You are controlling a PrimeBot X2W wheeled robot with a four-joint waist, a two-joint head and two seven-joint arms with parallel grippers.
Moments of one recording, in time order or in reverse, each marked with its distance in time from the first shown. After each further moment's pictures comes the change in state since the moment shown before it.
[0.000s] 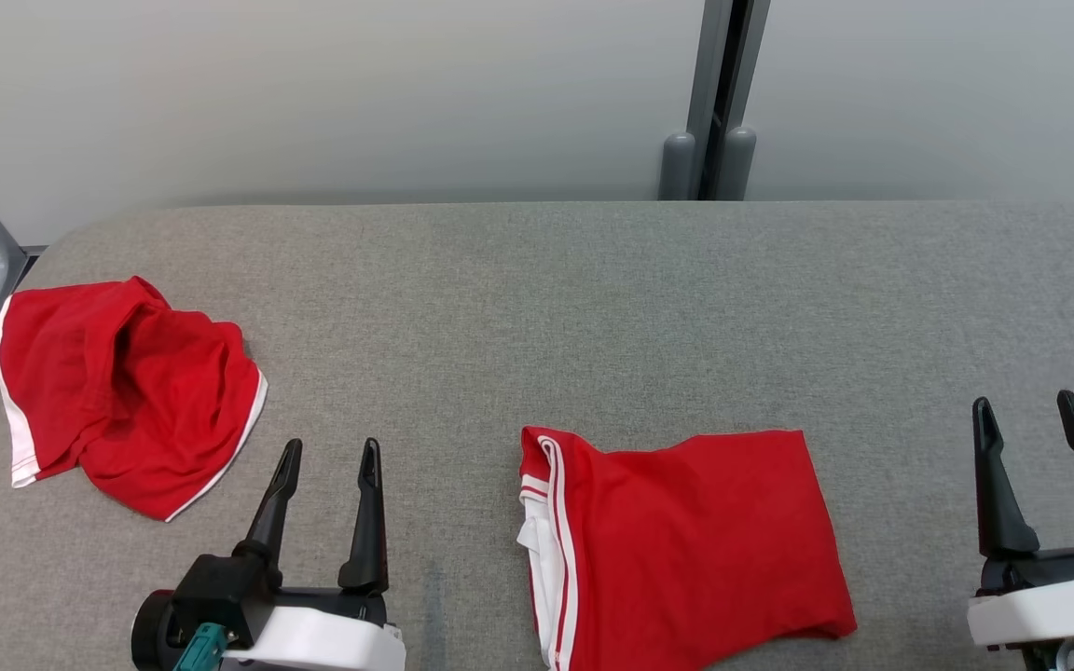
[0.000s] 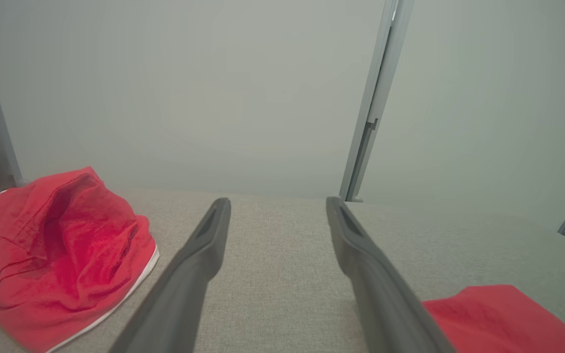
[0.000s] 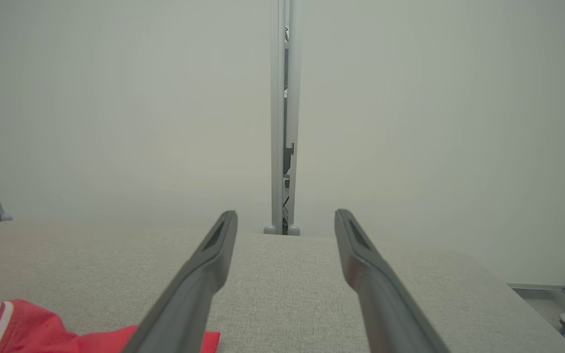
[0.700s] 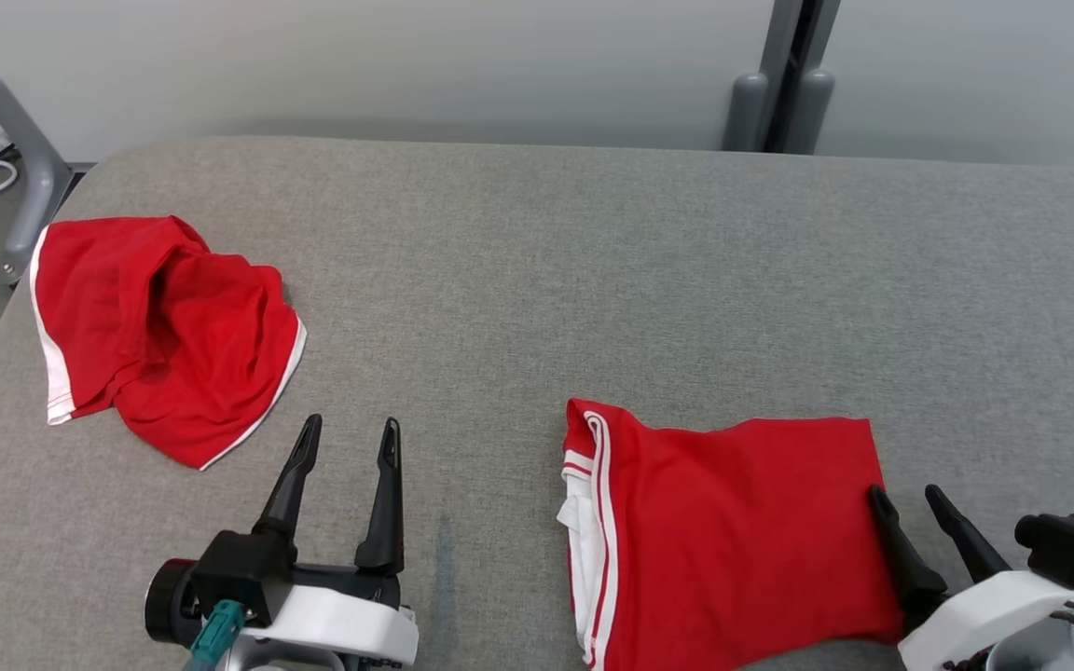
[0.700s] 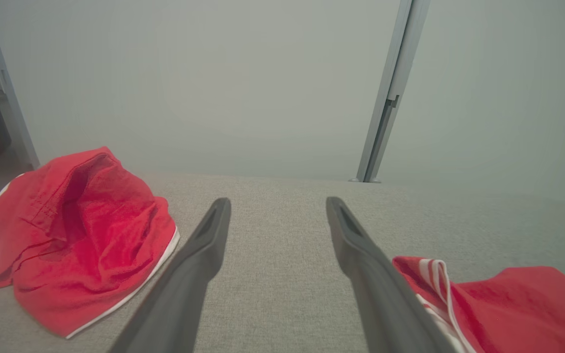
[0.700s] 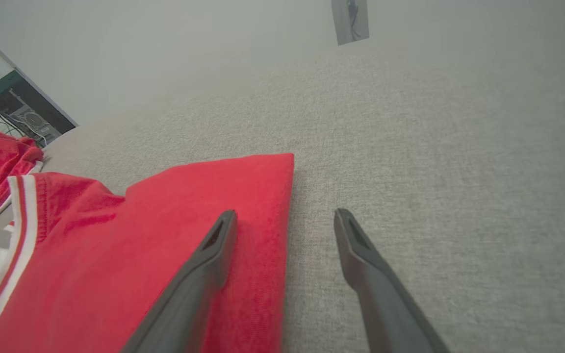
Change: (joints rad) left arm -0.046 0.000 -0.023 0.018 0.028 -0.015 0.000; right arm -0.113 -0.138 0.346 0.386 0.479 0.000 0.072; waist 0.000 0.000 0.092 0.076
